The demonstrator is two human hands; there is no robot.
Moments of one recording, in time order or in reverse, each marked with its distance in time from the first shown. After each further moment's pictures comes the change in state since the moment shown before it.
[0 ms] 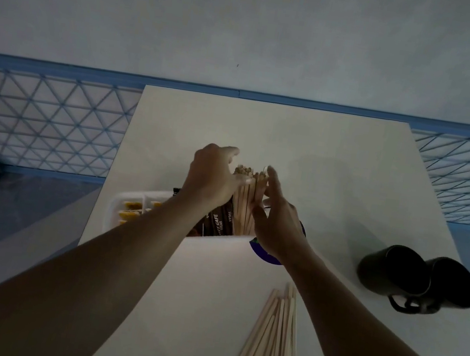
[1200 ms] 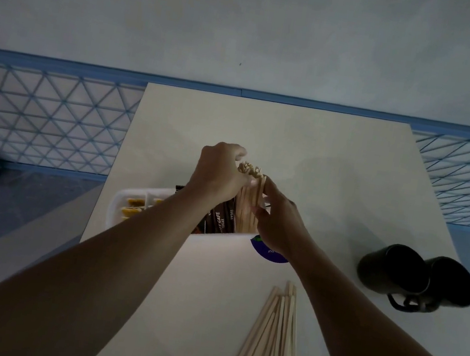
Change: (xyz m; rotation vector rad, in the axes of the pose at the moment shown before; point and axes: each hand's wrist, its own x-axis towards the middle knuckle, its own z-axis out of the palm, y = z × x) left_hand 0.003 0.002 0.000 -0.091 -0.043 -0.024; right_hand 0.002 -0.003 -0.008 -0.084 -0.047 0.008
